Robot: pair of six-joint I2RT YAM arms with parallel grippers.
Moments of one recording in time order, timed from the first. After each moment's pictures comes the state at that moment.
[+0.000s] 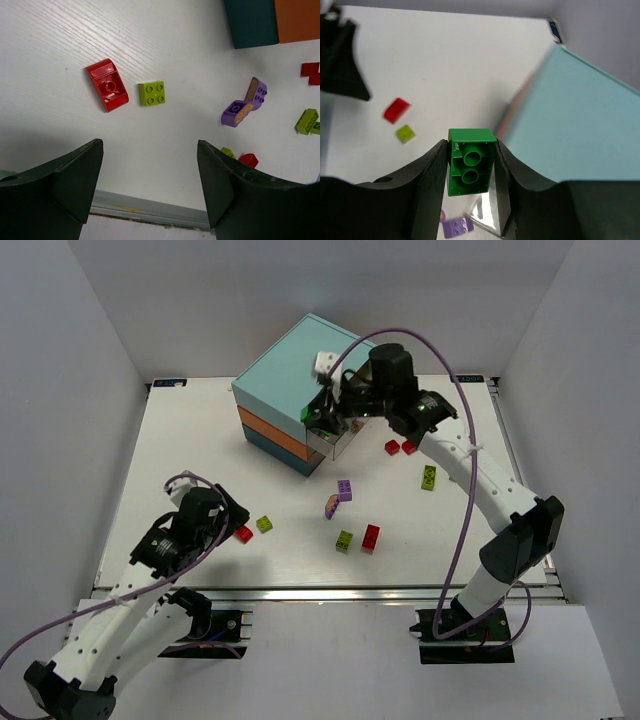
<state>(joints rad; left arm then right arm) -0.50 0.65 0.71 -0.83 -0.32 -1.03 0.68 1.64 1.75 -0.47 -0.73 -0.52</state>
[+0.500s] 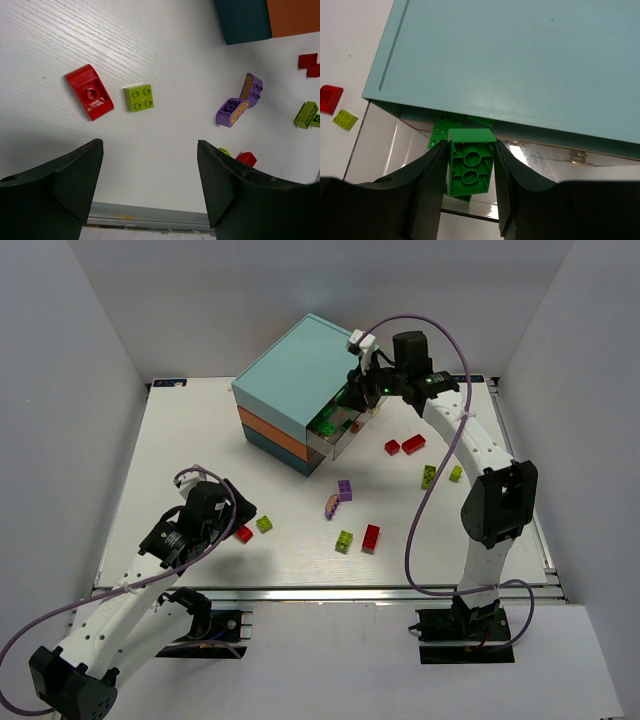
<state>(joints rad) -0.50 0.75 0.68 -0.70 -0.27 -0.99 0.39 1.89 1.85 -0.47 -0.69 -0.37</state>
